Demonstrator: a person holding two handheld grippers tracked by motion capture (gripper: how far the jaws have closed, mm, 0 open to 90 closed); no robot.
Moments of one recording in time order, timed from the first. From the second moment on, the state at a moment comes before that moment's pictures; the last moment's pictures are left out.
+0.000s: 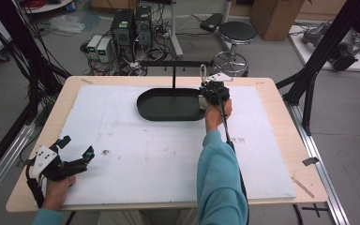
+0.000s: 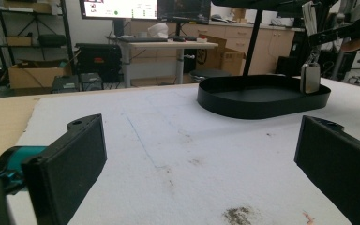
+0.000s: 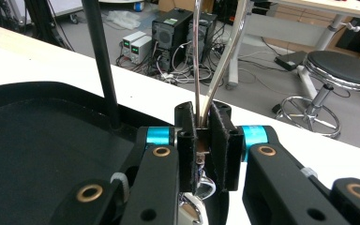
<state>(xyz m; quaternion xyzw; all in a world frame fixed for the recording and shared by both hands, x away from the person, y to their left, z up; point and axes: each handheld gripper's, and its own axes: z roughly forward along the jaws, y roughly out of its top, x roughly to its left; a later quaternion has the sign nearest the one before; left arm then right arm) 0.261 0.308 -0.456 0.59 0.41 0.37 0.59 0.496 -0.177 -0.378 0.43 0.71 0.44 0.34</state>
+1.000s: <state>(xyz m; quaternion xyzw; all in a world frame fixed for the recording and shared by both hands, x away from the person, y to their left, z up) 0.260 0.308 -0.457 0.59 0.40 0.37 0.60 0.452 -0.202 -0.342 0.36 0.69 0.56 0.28</state>
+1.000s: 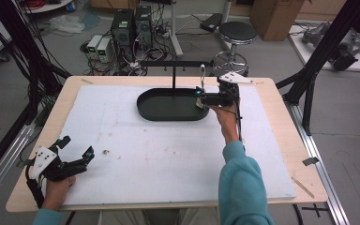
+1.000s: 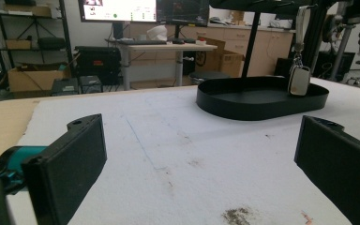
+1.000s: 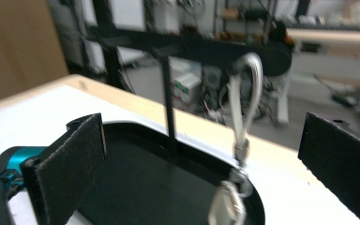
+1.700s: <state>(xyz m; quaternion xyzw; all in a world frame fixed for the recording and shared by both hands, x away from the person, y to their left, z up) 0.260 0.306 -0.457 0.59 0.40 0.38 0.59 0.336 -0.293 -0.404 0.30 0.66 0.62 0.28</state>
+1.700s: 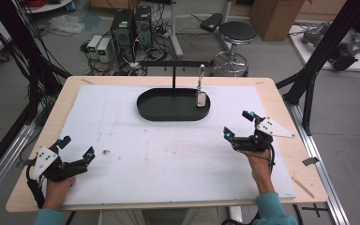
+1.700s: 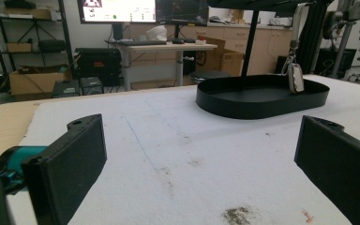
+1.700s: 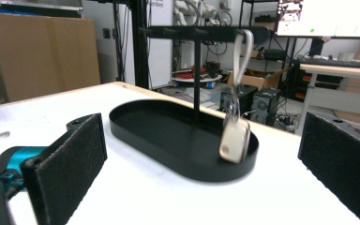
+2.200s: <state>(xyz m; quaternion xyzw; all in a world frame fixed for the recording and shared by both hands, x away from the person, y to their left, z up) 0.258 0.304 -0.457 0.59 0.39 0.38 0.59 0.303 -0.314 -0.455 0.31 0.63 0.64 0.31</state>
